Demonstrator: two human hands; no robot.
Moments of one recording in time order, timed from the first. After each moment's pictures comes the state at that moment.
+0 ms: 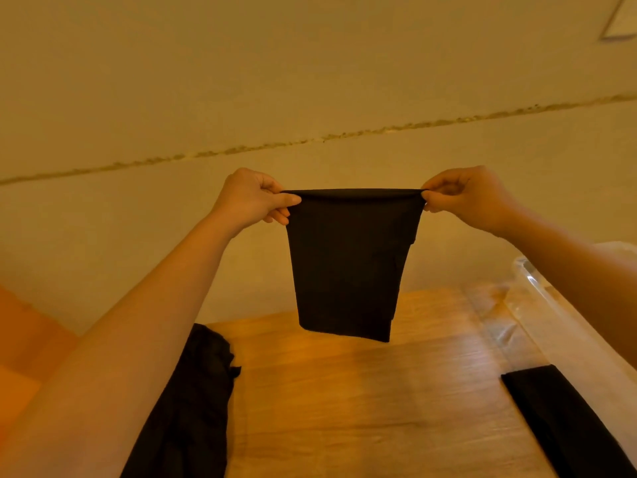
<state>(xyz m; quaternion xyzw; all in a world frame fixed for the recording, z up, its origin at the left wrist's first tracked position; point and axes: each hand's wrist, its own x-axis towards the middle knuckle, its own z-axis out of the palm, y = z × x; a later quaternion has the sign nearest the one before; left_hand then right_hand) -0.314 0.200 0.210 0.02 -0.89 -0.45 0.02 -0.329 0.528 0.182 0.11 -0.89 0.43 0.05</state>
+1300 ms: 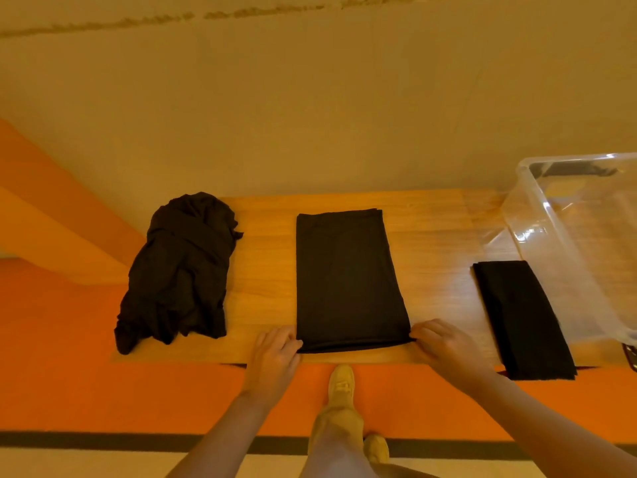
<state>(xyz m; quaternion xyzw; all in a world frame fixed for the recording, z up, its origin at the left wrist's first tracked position) 0.030 0.264 -0.124 -0.08 -0.98 -0.15 0.11 -0.054 0.597 -0.109 0.31 -0.93 0.21 -0.01</state>
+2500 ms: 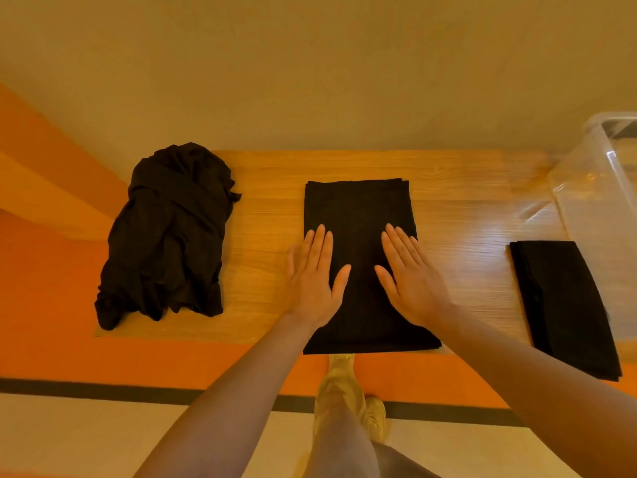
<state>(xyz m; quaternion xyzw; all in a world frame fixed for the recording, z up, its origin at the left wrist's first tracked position) -0.070 0.303 -0.123 0.05 -0.99 -0.12 0.00 -0.121 0.498 -0.117 0.25 -0.96 0.13 -0.06</state>
